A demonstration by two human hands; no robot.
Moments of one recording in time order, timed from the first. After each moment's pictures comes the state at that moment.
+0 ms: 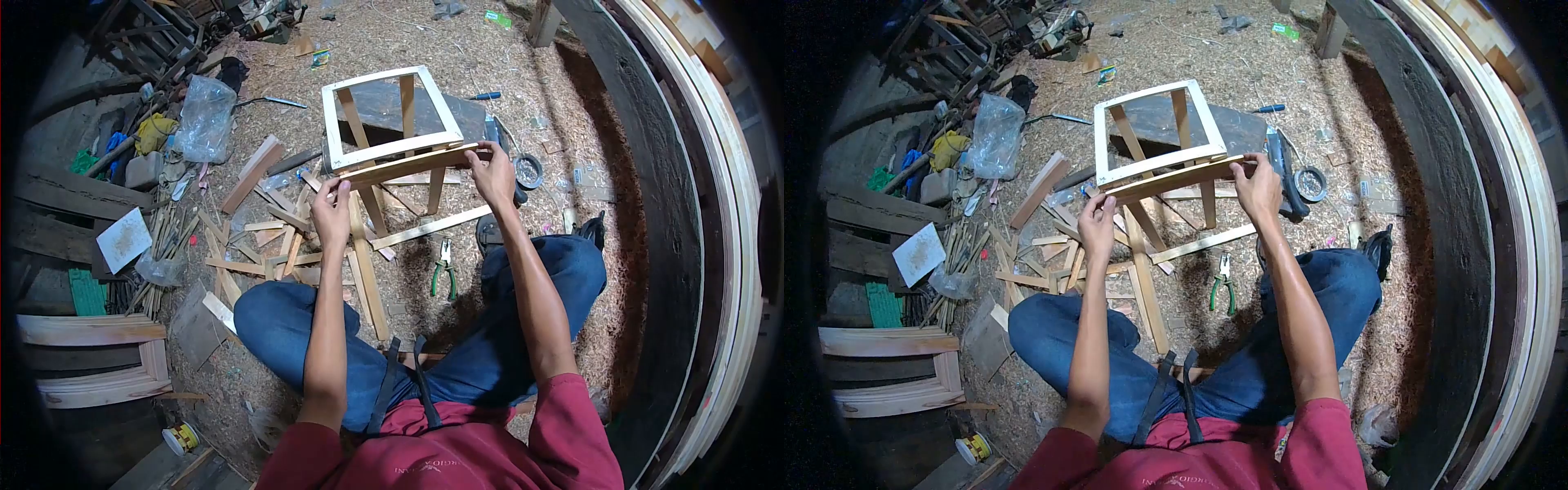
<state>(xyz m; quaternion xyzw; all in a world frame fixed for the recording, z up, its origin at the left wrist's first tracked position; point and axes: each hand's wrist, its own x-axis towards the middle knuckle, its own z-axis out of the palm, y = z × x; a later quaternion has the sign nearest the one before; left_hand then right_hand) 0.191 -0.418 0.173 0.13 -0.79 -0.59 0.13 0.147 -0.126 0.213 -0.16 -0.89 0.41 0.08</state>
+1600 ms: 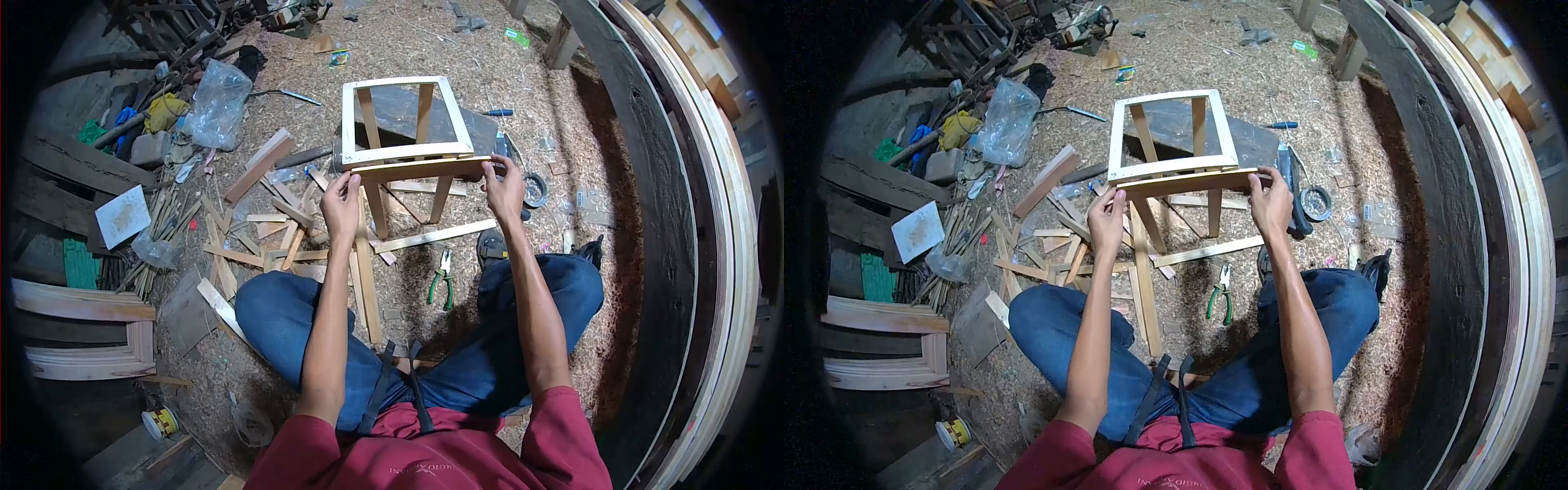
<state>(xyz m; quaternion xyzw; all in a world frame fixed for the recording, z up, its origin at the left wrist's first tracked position) 0.179 -0.422 0.166 0.12 -0.79 -0.58 0.17 0.140 -0.119 0.194 -0.15 -0.87 0.47 0.08</state>
